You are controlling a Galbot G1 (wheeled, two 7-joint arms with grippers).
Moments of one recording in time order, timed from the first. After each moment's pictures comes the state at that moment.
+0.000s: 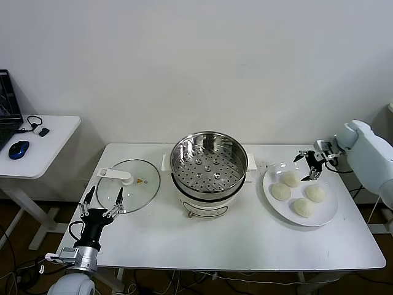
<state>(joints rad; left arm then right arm) 1.54 -1.38 -0.68 -1.91 -0.20 -0.15 0.10 0.08 0.92 -0.59 0.42 -0.22 0.43 -1.15</state>
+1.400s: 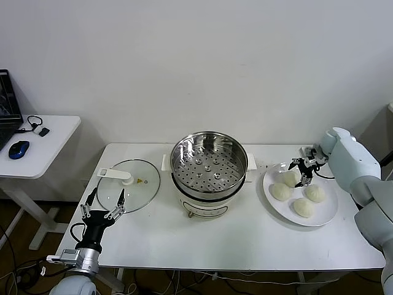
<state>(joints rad) 1.55 -1.38 -0.67 -1.91 -0.20 -0.15 0.10 0.05 1.06 -0.45 0.25 -0.43 0.40 -1.11</state>
